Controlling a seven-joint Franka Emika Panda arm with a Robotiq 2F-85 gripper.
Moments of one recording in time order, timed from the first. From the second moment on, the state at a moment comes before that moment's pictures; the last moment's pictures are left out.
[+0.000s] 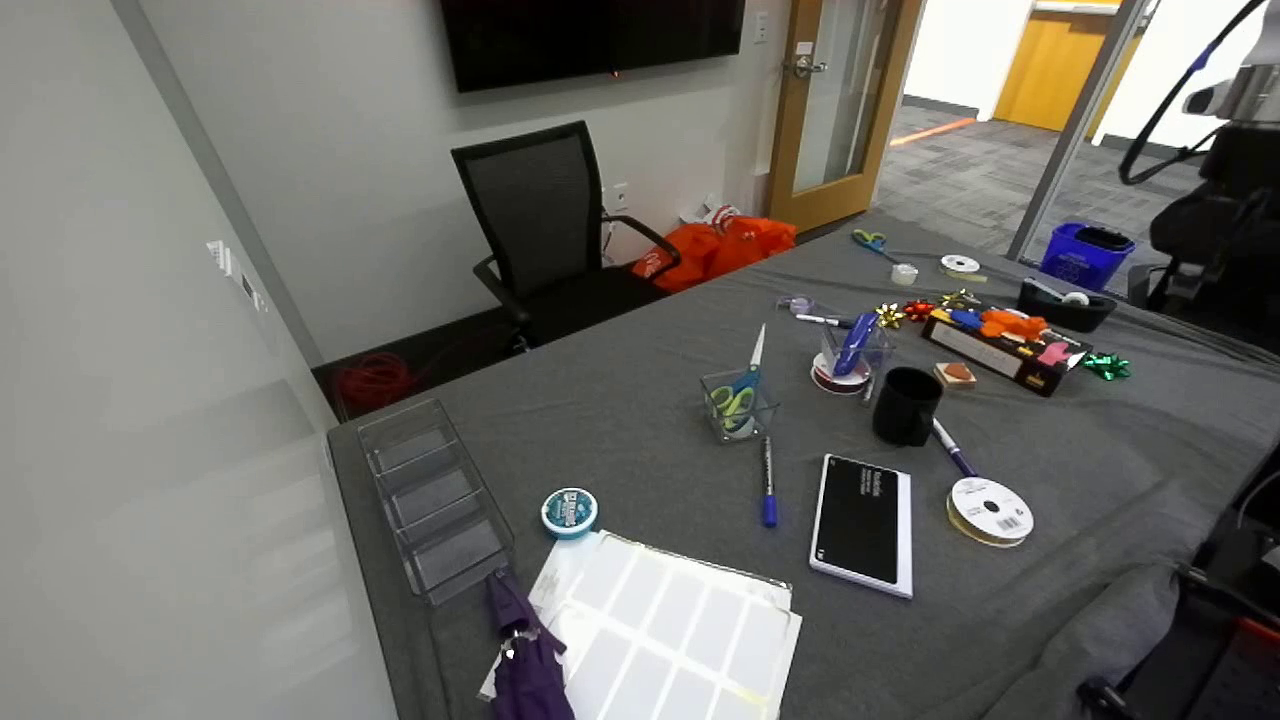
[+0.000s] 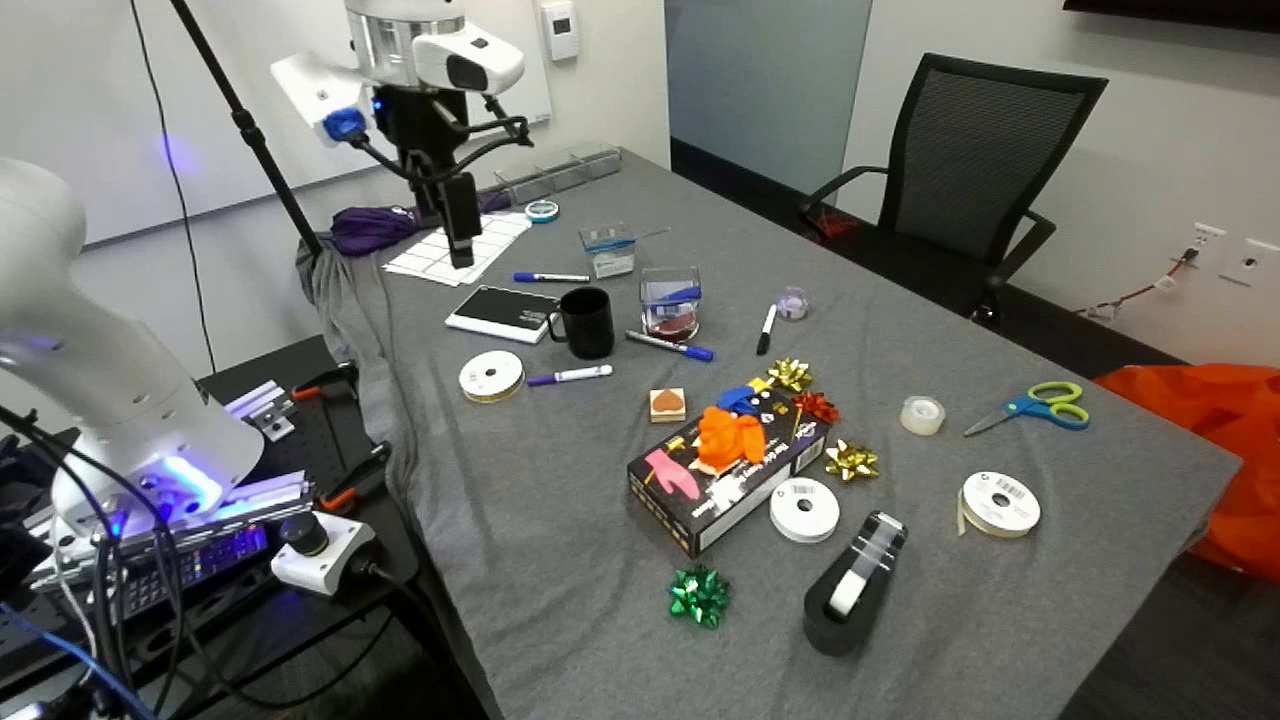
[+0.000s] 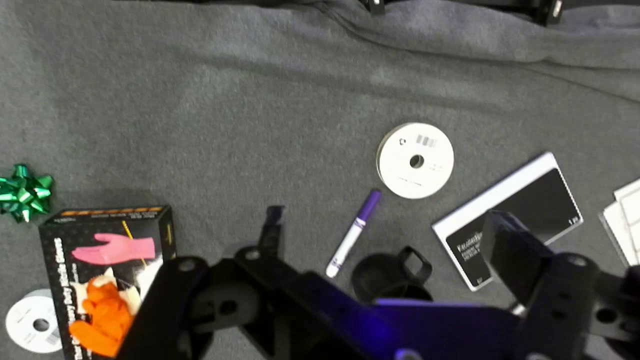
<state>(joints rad) -0.15 -0.32 -0.30 -2.36 -0.05 1.90 -0.44</state>
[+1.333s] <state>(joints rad) -0.25 0.26 -0.27 -1.91 0.22 2.30 -0.64</state>
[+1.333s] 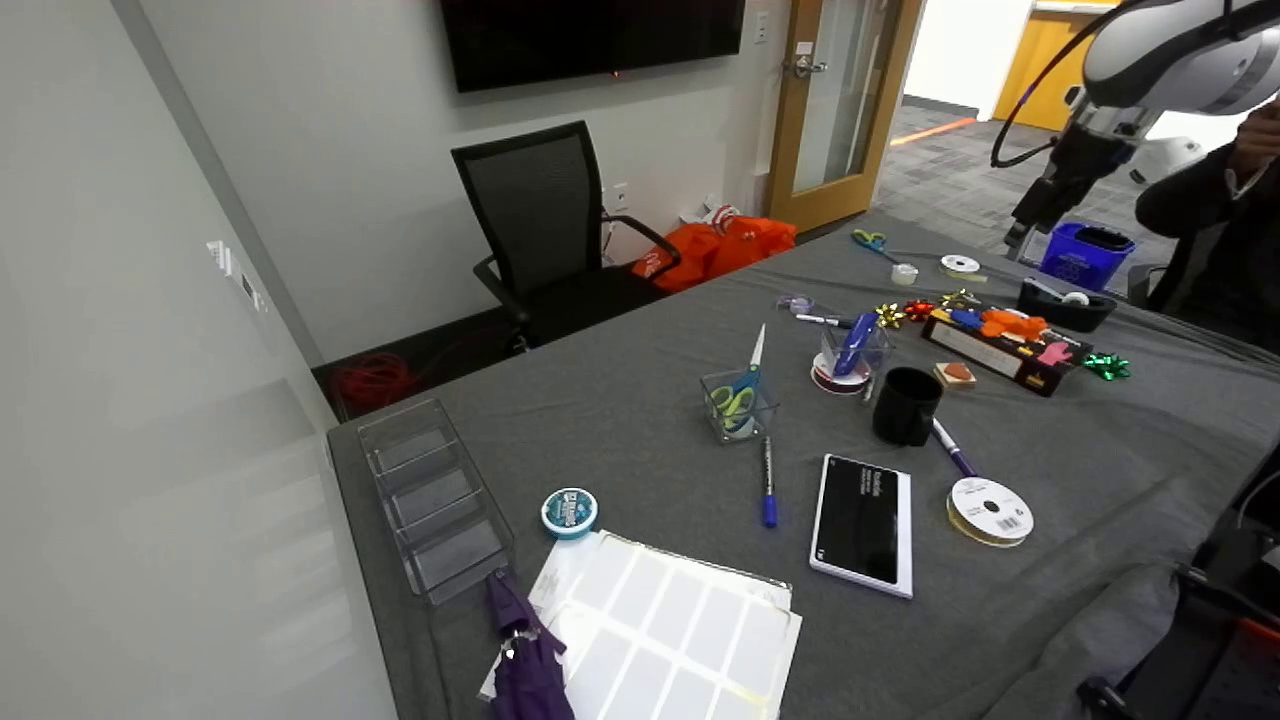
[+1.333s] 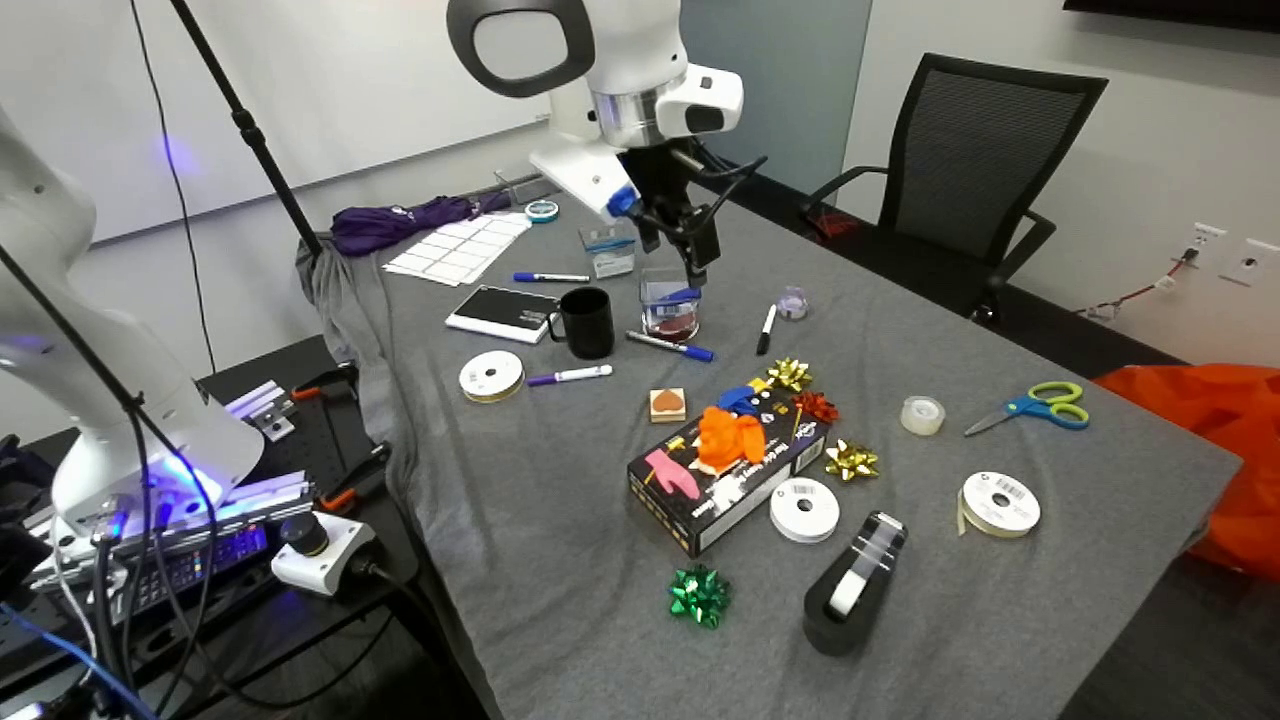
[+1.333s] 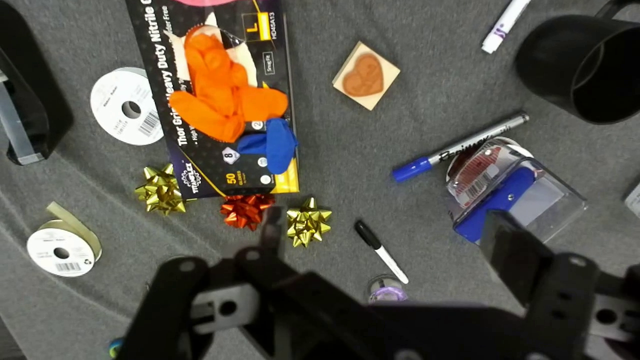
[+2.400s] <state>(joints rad) -0.37 0.52 -0.22 -1.76 0.18 2.31 -0.63</state>
